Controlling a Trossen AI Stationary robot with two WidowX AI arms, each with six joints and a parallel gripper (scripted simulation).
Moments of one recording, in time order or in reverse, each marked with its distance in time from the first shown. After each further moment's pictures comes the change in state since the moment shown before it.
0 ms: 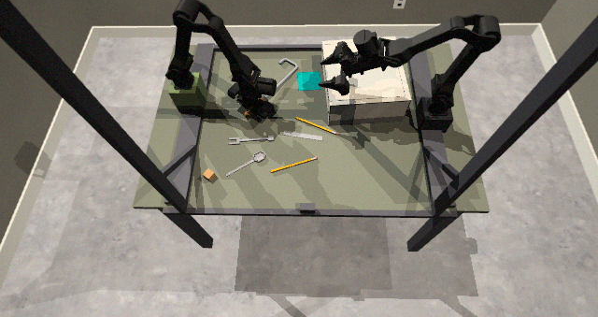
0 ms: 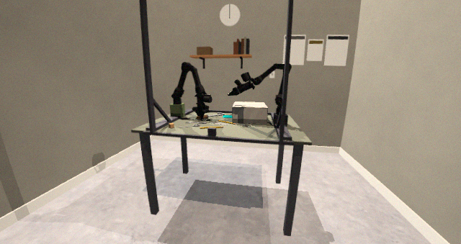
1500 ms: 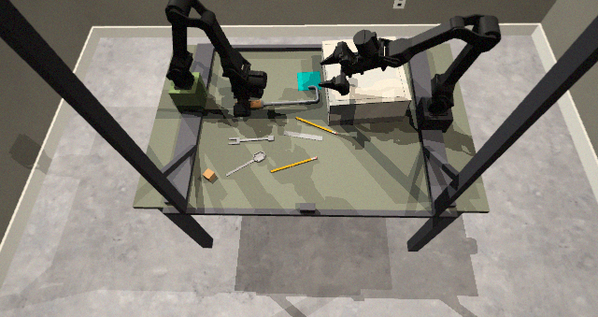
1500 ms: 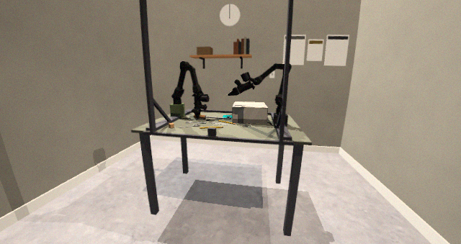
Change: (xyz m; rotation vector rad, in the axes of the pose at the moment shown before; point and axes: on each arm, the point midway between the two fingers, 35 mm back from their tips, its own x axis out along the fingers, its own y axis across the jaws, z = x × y) left arm 0.001 0.042 0.000 0.845 -0.007 -0.002; right arm 0.000 0.000 0.000 0.000 0.000 0.000
